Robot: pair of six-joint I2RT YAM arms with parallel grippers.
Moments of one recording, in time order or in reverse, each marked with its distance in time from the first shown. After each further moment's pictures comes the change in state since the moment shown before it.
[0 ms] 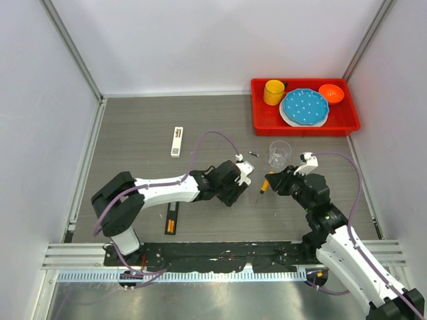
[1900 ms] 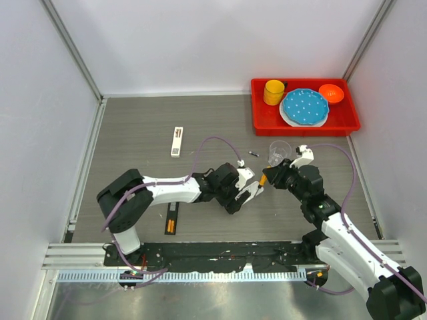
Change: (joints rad) left arm 0.019 0.074 -0.061 0.117 0.183 0.071; right arm -0.001 0.194 0.050 0.104 0.036 0.011
